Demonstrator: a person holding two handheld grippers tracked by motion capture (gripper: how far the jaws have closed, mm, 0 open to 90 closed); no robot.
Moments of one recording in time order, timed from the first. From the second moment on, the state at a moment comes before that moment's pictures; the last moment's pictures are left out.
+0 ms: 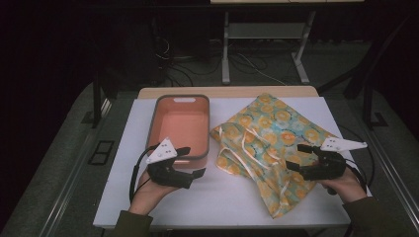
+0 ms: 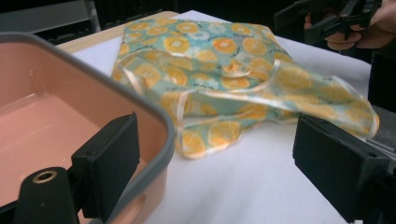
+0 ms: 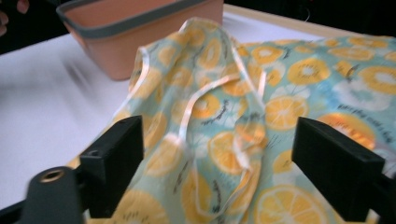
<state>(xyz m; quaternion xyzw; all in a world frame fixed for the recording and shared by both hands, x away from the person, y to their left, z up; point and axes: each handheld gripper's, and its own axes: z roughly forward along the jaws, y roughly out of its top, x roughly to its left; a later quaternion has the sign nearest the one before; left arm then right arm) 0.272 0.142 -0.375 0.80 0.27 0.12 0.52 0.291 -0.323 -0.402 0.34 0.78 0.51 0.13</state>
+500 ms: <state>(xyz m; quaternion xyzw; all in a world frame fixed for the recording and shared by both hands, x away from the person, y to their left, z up) 0.256 0.175 -0.406 0.81 0.26 0.14 0.51 0.278 -0.328 -0.424 0.35 0.79 0.48 0.15</state>
